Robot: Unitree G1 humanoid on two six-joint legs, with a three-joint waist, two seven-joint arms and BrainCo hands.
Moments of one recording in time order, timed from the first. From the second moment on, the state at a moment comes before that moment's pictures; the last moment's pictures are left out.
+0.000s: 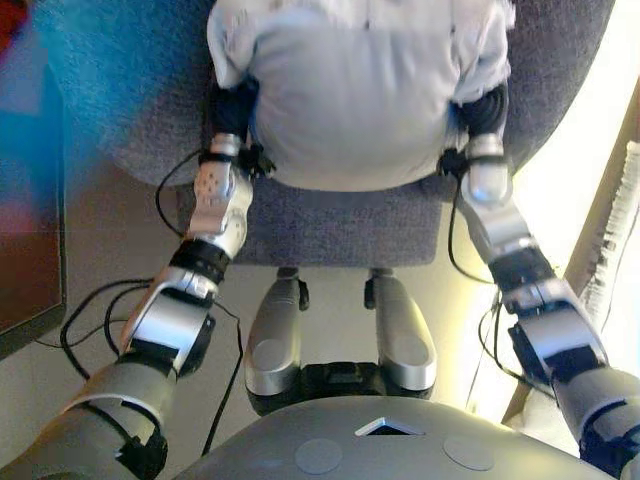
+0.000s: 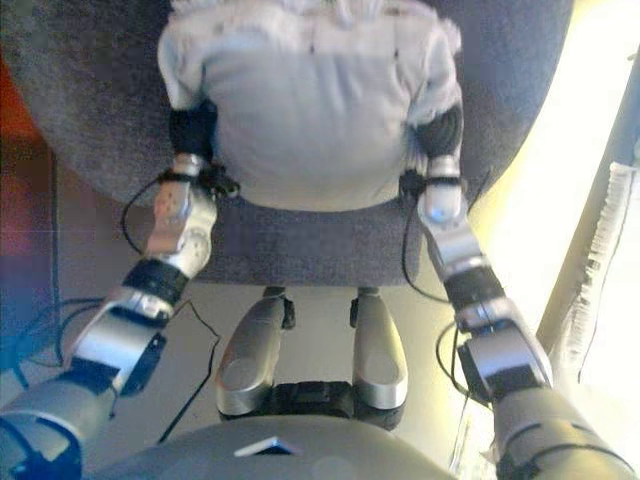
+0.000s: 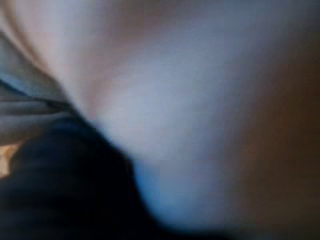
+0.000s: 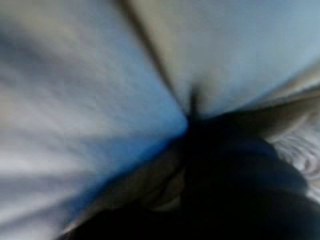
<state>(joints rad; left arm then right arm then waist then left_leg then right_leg) -0.77 0.30 -0.36 0.76 -0.69 -0.50 0.12 -0.73 -0.40 0.33 0.59 0.29 -0.24 -0.43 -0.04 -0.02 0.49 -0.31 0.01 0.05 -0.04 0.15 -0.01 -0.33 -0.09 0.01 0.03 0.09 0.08</state>
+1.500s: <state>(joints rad) -0.02 0.46 0.16 0.98 -0.88 -0.14 0.16 -0.27 -0.51 -0.10 0.52 0.46 -0.32 -0.45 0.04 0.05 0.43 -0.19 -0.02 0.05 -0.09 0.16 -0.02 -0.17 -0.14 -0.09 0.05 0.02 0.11</state>
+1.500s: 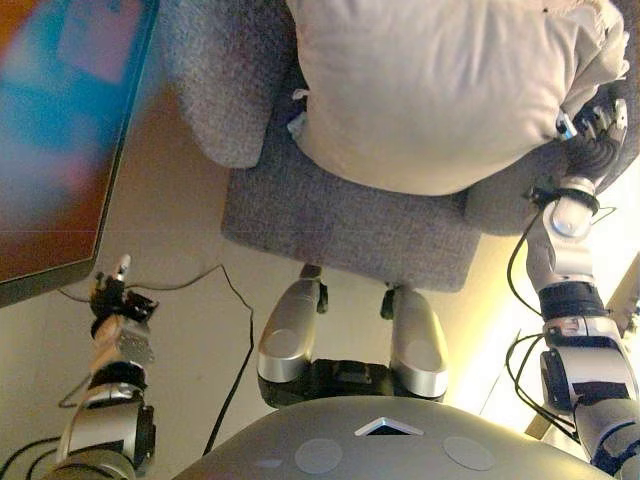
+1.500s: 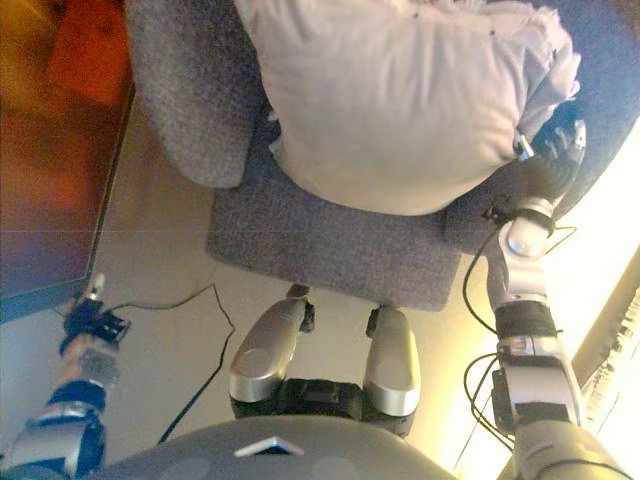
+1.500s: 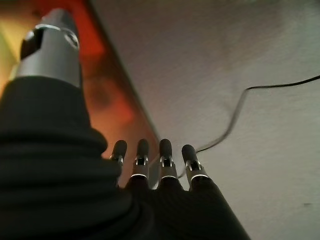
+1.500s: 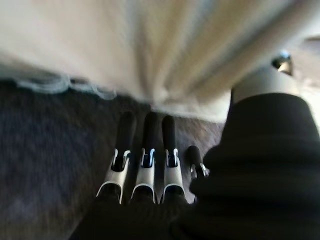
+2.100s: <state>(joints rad) 0.09 0.34 0.18 1.21 -0.70 -0.03 0.07 0.06 -0.56 -0.39 0.92 0.56 -0.25 -0.42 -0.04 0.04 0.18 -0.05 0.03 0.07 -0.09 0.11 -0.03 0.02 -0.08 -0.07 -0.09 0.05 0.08</state>
